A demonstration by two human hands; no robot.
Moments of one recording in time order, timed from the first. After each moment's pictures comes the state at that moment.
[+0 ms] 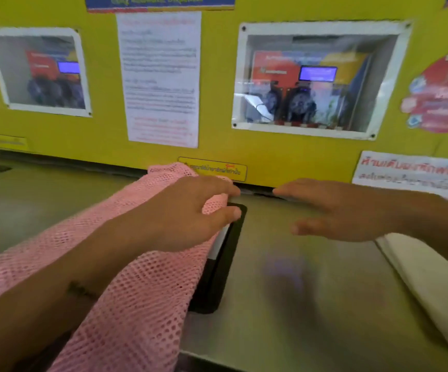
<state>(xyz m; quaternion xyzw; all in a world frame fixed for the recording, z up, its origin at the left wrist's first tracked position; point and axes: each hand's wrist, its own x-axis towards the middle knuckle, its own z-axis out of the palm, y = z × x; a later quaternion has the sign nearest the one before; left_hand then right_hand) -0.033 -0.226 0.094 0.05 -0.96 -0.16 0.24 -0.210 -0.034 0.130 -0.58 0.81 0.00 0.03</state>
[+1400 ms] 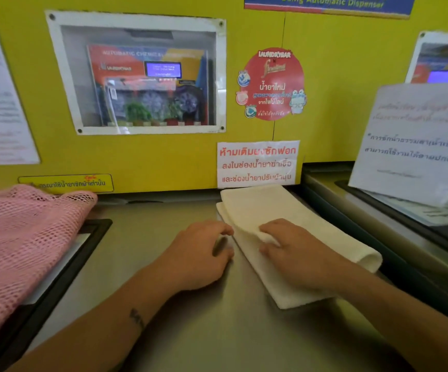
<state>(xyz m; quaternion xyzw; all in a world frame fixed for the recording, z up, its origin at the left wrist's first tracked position) -0.222 -0.063 0.017 -0.04 -0.97 -0.18 0.18 -0.267 0.137 0.045 -0.30 0.93 -0.22 0.03</state>
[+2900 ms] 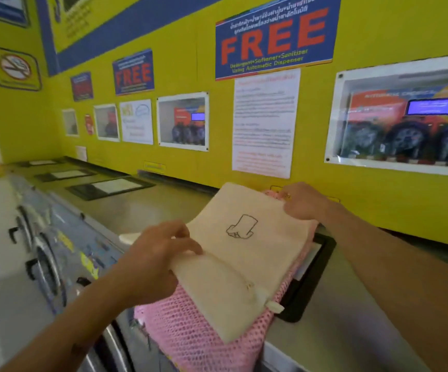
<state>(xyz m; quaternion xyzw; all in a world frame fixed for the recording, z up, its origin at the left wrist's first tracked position) 0.136 -0.256 0.045 0.24 -0.92 0.07 0.30 -0.203 -0.237 0.112 -0.56 0.79 -0.24 0.02</state>
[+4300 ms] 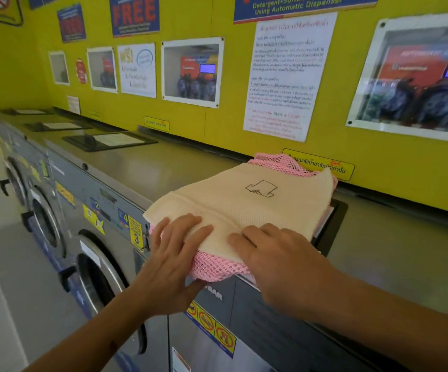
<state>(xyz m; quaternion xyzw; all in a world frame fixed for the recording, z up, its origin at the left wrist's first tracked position) 0.148 -0.250 -0.073 0.23 -0.90 0.10 0.35 -0.027 -0.112 0.026 -0.77 0.60 0.03 -0.22</state>
